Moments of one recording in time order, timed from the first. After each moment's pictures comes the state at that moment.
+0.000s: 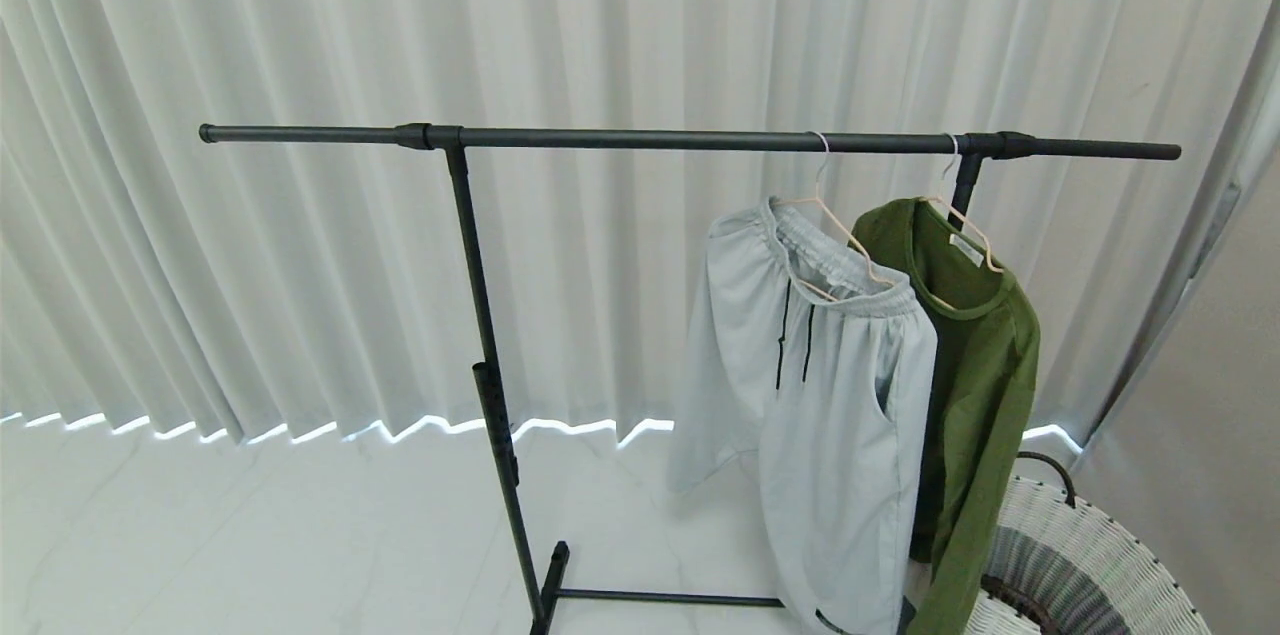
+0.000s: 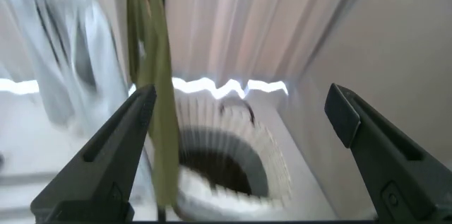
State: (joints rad) left arm -0.06 0.28 -0.01 -0.17 0.54 0.39; right arm -0.02 0.63 -0.37 -0.10 -0.15 -0.15
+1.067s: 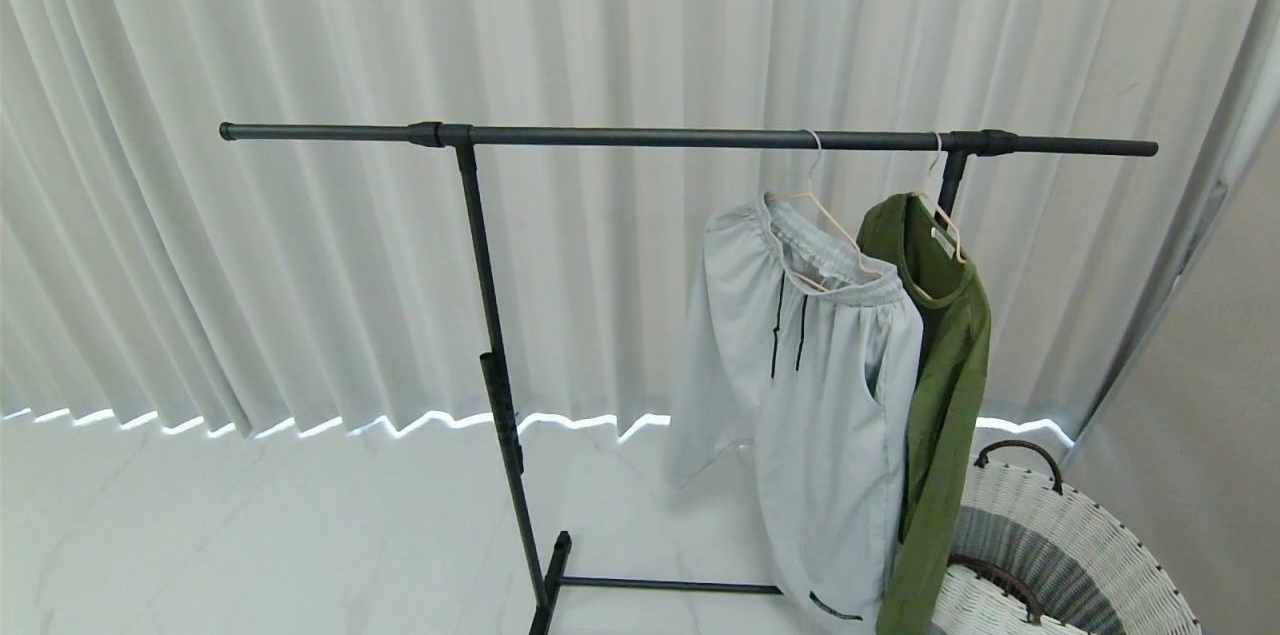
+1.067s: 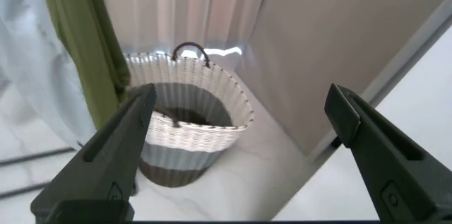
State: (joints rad) left arm 0.06 0.08 0.00 -0.07 0.74 0.20; right arm -0.05 0.07 -0.07 0.11 -0.33 -0.09
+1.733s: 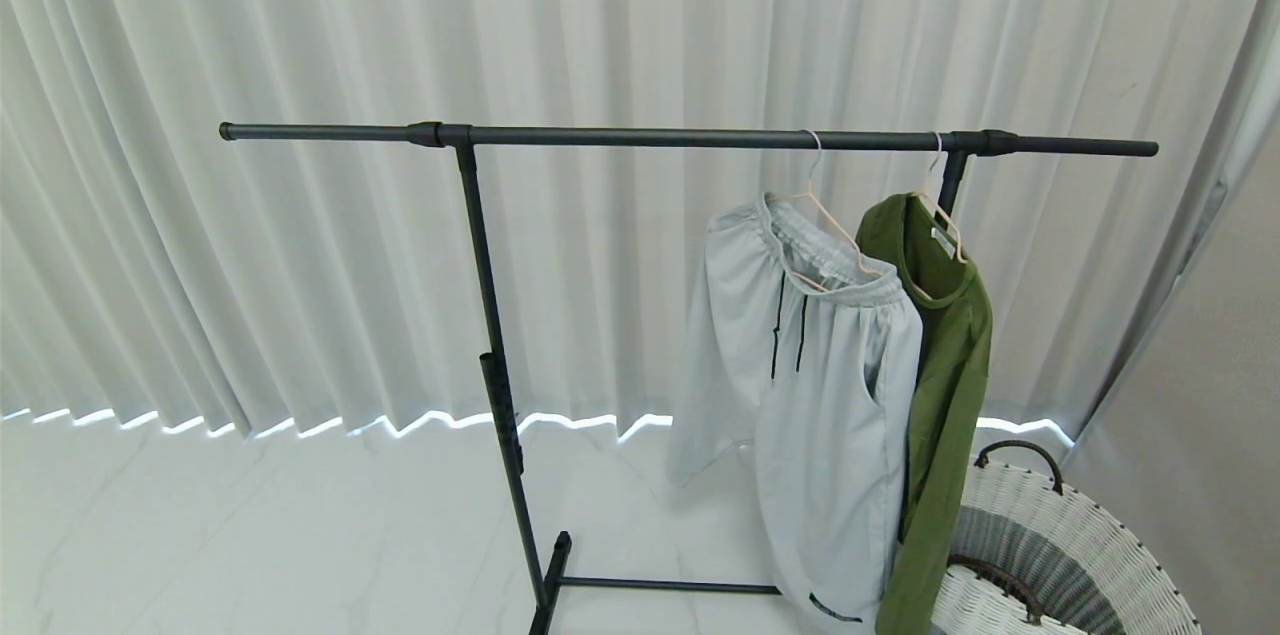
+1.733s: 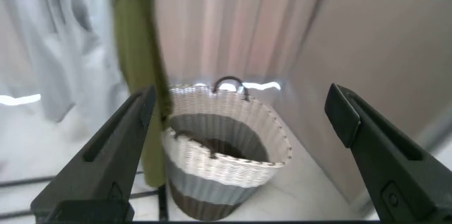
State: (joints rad) left arm -0.01 0.02 0.00 -0.06 0.28 0.13; right arm -0.05 0.07 0.00 -0.06 -0.09 -0.09
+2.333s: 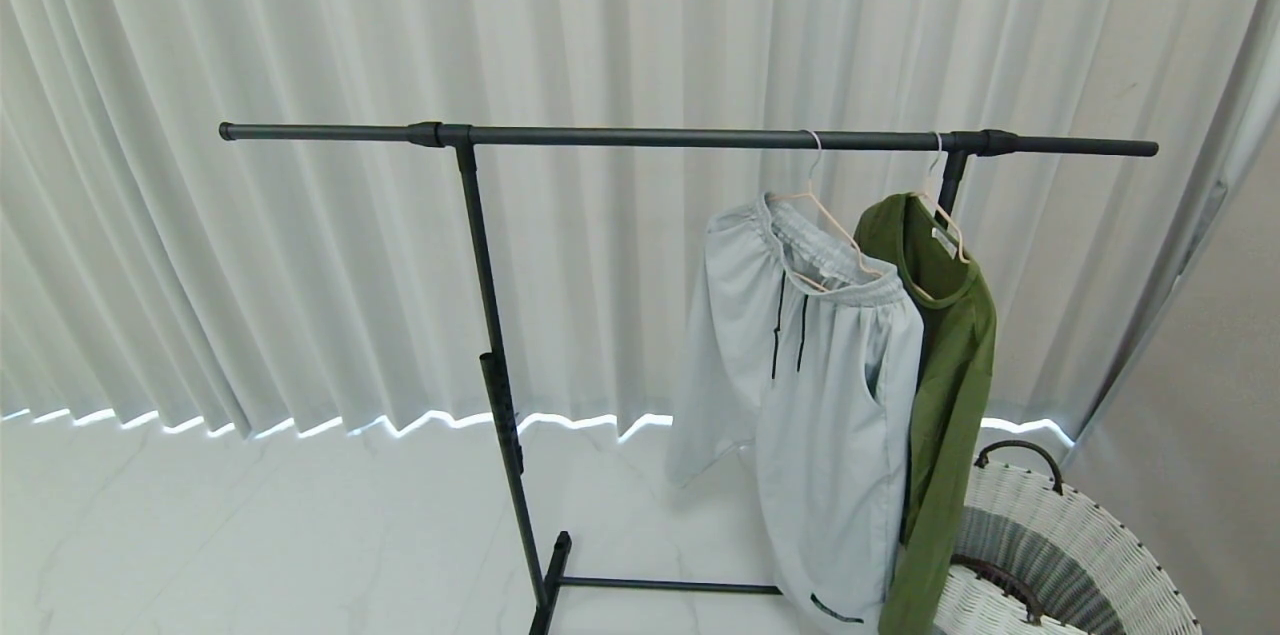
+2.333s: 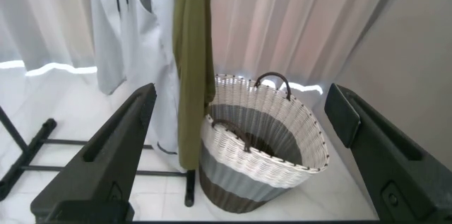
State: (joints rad) left arm -0.01 0.01 0.00 0.00 0.05 0.02; right arm -0.05 0.07 0.00 0.00 0.05 -0.09
